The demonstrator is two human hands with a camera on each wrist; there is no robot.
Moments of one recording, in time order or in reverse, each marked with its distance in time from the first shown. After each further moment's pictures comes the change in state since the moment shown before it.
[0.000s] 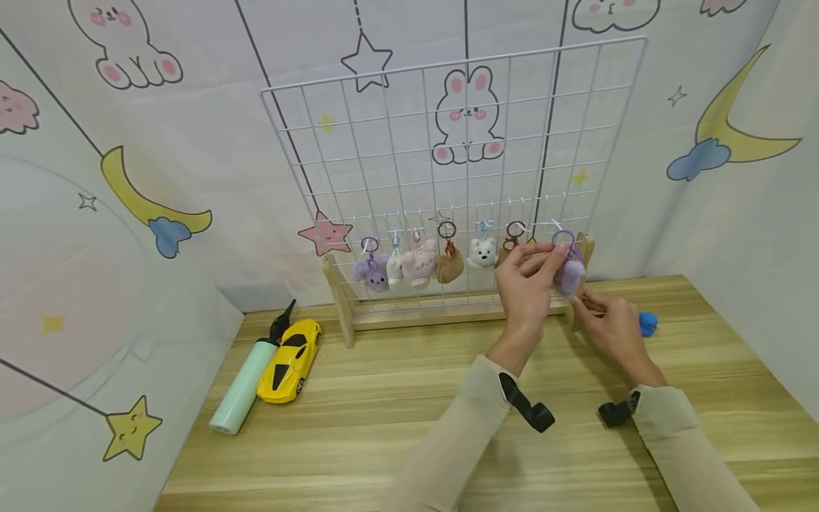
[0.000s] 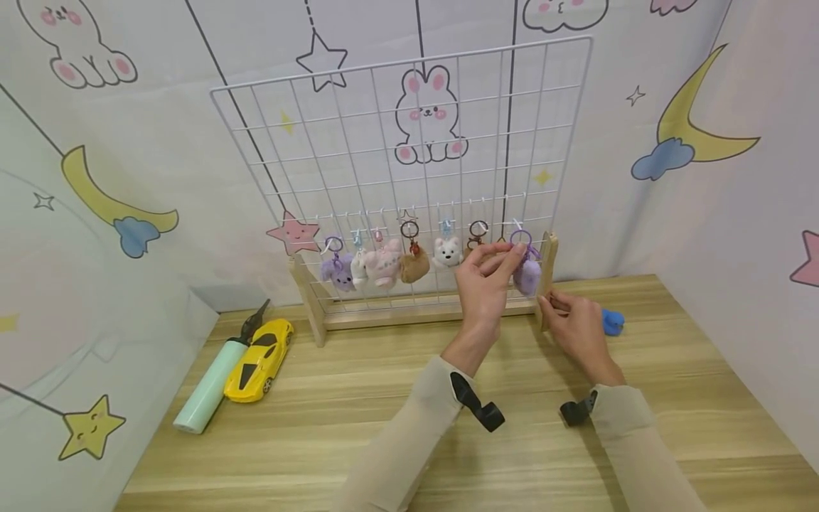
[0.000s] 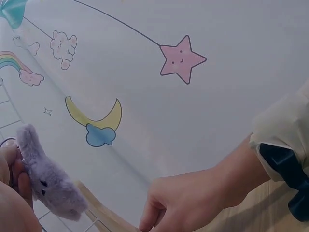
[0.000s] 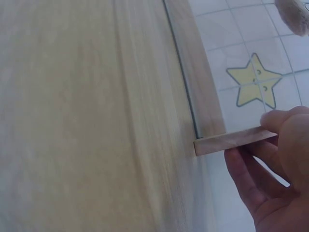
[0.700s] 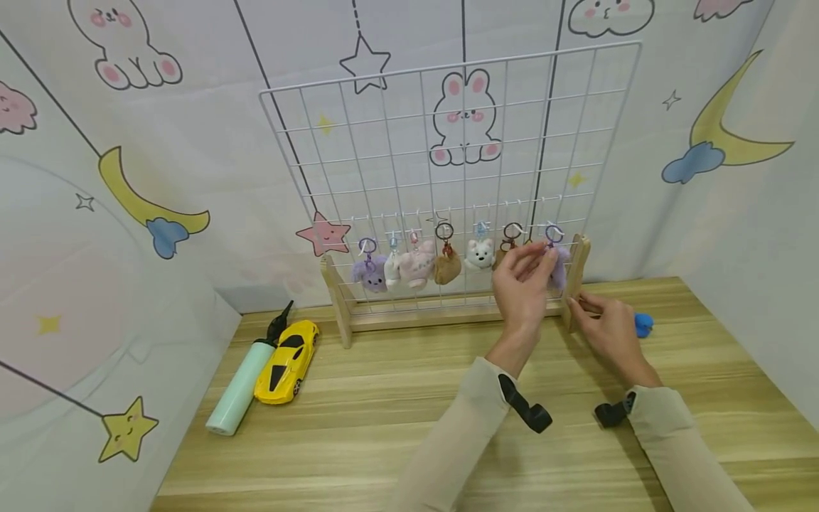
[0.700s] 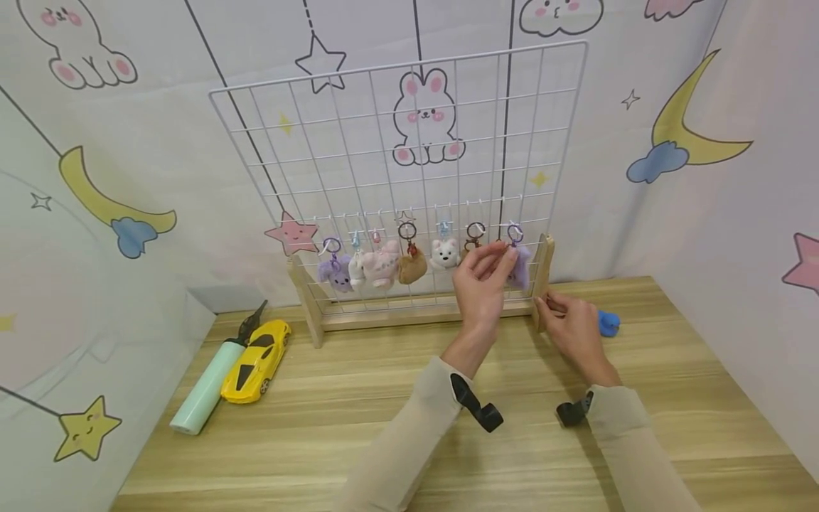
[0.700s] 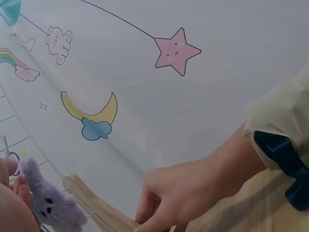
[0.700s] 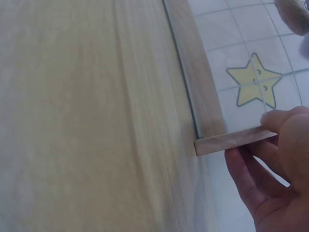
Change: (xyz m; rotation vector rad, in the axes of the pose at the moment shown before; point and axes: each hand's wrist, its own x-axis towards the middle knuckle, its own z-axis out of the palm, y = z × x) left_hand 0.000 -0.008 -0.002 0.021 0.056 0.016; right_hand 0.001 0.000 0.003 0.004 0.040 -0.009
